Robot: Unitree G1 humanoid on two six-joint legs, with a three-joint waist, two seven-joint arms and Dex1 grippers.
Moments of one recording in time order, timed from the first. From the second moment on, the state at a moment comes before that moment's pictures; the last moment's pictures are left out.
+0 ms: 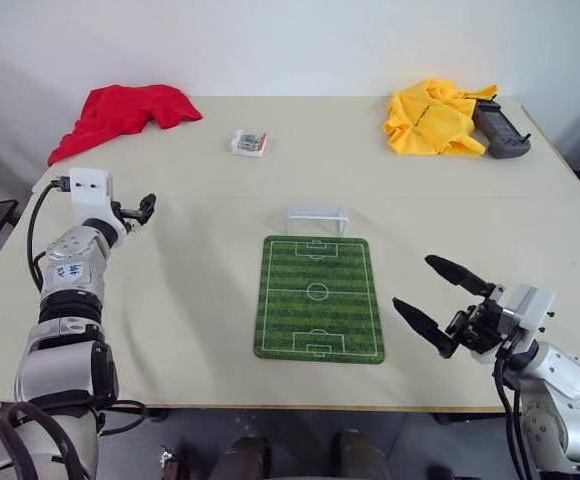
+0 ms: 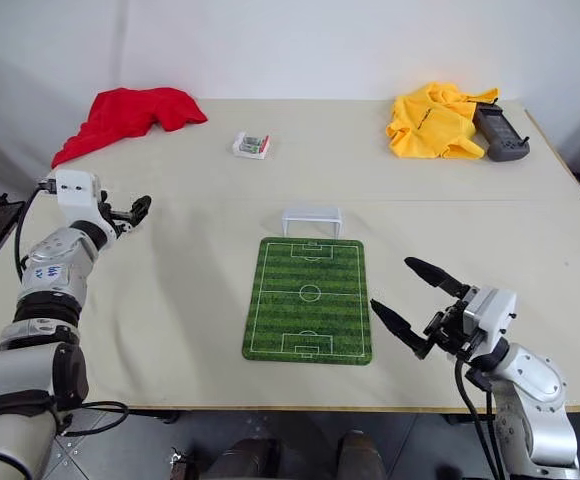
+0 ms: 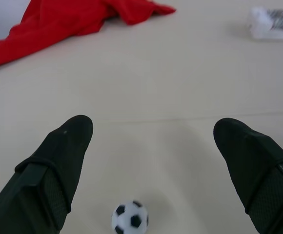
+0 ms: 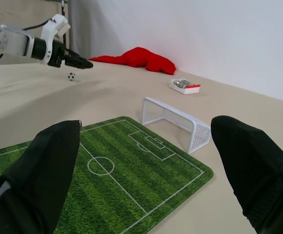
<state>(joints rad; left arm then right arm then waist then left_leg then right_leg) -0.93 0.60 0.25 1.09 -0.12 0.01 -0.28 0.08 -0.48 -0.24 -0.26 0.57 -0.12 0.94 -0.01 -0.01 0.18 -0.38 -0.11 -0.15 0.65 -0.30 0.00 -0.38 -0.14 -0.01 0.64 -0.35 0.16</state>
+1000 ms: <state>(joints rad) -0.96 0.57 0.27 1.25 -0.11 -0.02 -0.24 0.12 -0.46 -0.24 -0.27 0.57 -0.17 0.90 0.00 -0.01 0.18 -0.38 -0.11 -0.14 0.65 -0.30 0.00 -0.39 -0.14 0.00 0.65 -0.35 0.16</state>
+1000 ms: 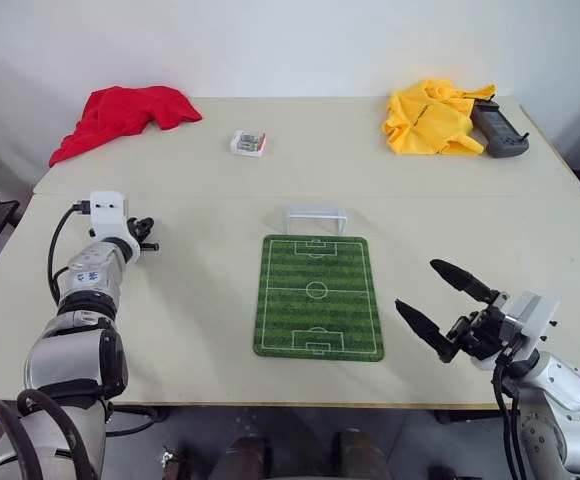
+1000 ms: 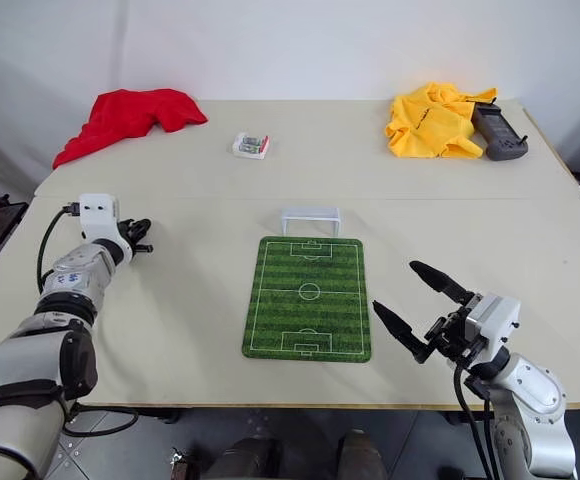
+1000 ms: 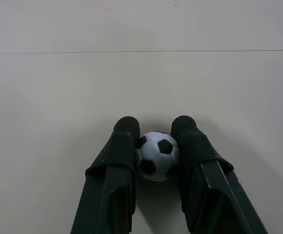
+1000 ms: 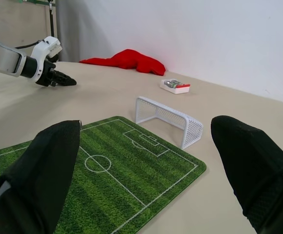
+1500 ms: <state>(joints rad) -0.53 0.68 -0.02 0.18 -0.51 0.35 -1.45 0.29 -0.69 -0.40 -0.32 0.66 -0.12 1.11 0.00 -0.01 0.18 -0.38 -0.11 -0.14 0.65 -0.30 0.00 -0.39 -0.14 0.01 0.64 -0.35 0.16</state>
